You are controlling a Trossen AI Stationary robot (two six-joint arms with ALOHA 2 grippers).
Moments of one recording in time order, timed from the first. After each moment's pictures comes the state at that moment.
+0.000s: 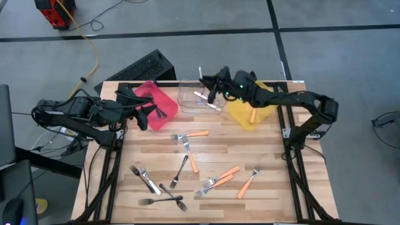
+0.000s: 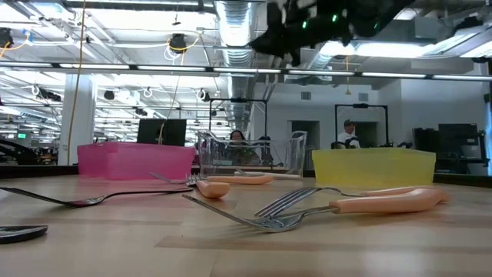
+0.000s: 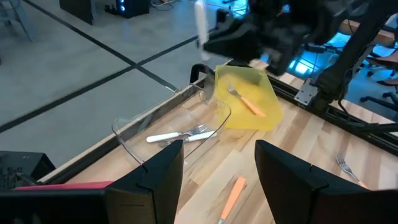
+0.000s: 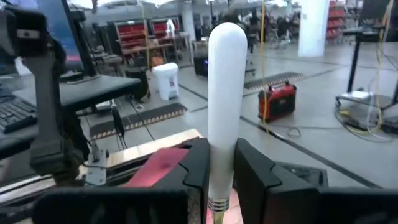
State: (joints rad) left arm -0.18 0.94 1.27 -0.90 -0.72 -0.56; right arm -0.39 1.56 1.07 0.52 0.02 0.12
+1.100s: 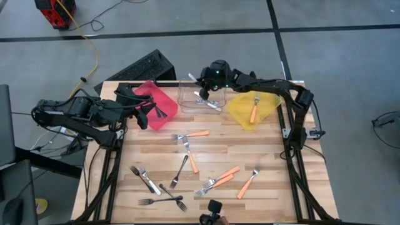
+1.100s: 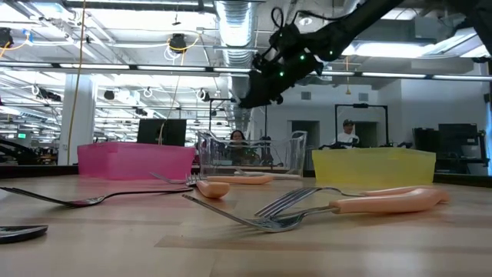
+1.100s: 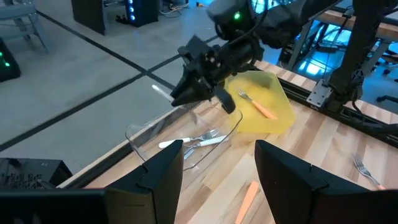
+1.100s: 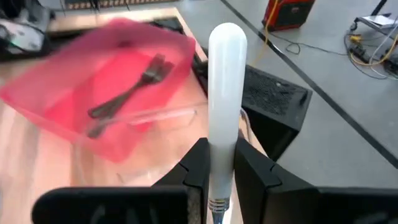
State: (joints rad) left arm -0.18 0.94 1.27 -0.90 -0.77 -0.52; right arm -0.54 1.89 1.40 0.03 -0.13 -0.16
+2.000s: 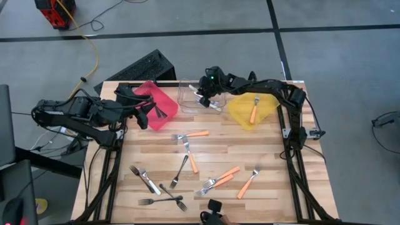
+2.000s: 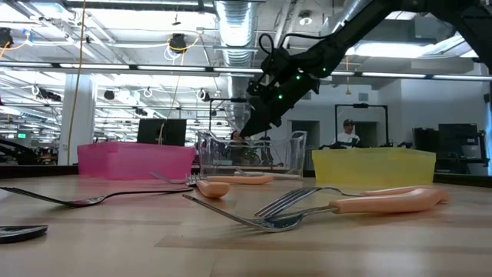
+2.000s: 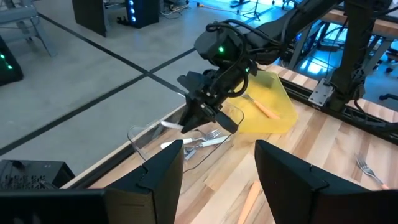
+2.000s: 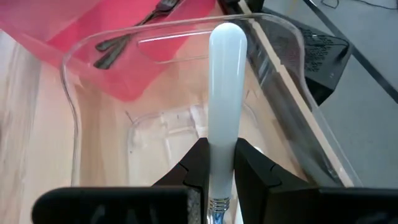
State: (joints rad) left arm -0.18 0.94 1.27 -0.90 -0.77 -0.51; right arm -0.56 1.99 1.40 -0.07 -0.19 -0.20
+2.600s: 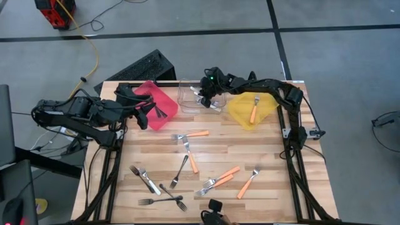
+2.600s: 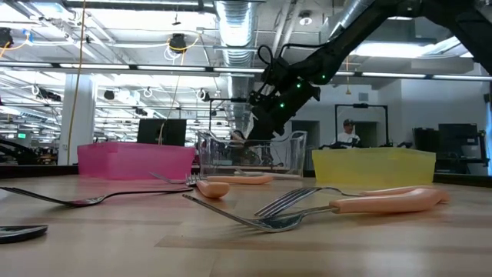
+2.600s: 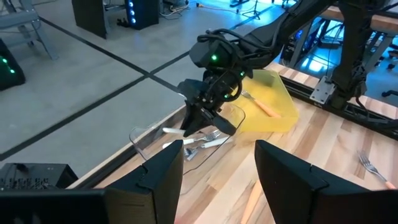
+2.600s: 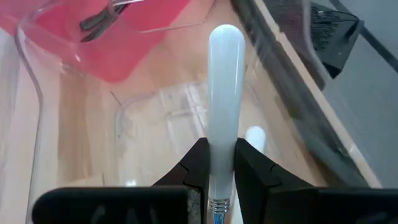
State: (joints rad) left arm -0.18 0.94 1.27 -0.90 -0.77 -0.49; right arm -0.57 2.03 1.40 -0.08 -0.20 -0.18
